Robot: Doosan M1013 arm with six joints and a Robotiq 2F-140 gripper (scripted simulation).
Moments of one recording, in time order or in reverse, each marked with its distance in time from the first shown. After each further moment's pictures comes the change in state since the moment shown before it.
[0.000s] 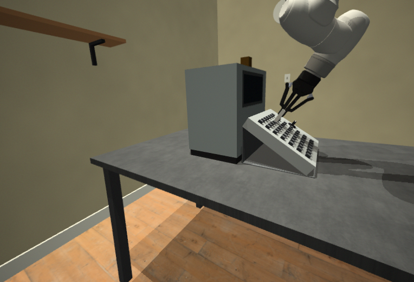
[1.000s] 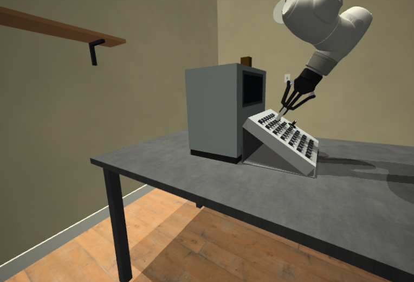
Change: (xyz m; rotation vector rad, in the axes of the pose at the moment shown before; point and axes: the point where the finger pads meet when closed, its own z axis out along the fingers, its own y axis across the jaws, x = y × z) arm 0.000 0.000 -0.009 0.000 0.000 0.000
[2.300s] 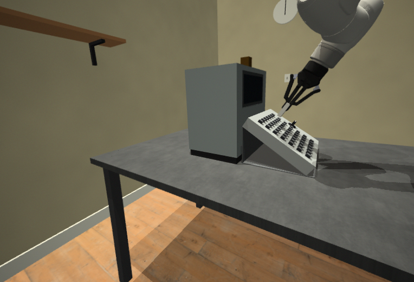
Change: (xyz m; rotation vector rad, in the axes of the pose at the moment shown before) arm 0.030 0.000 -0.027 0.001 -0.001 0.001
